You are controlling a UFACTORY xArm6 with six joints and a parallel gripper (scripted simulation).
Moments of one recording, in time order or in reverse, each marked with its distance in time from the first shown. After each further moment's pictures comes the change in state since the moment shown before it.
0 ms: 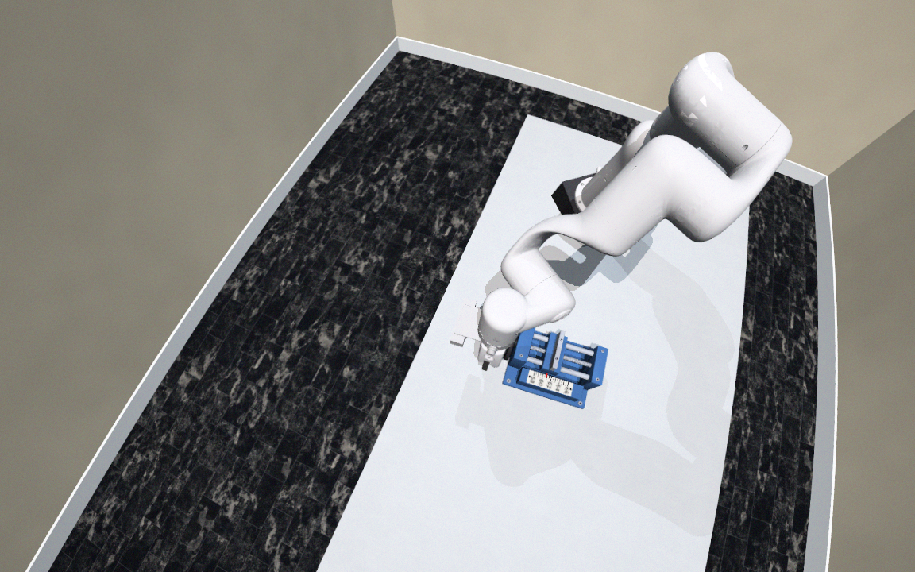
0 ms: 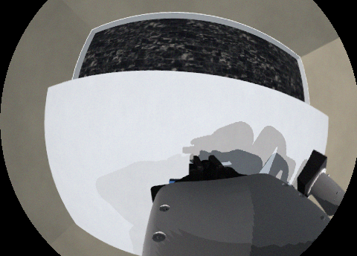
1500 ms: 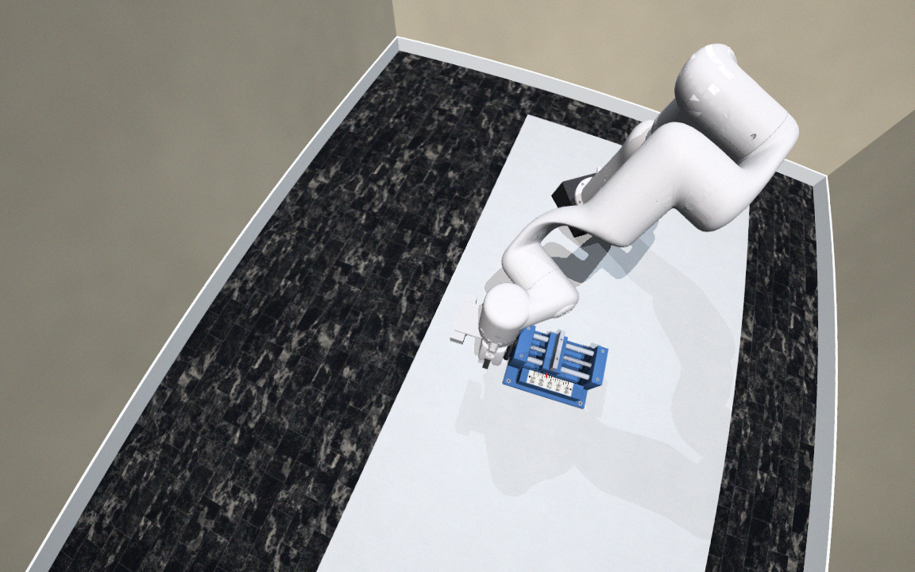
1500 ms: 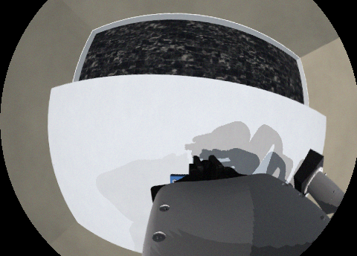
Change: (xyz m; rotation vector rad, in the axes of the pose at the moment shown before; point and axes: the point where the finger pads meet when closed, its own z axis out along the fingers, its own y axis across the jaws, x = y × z) arm 0.000 0.000 -0.020 0.001 0.000 0.000
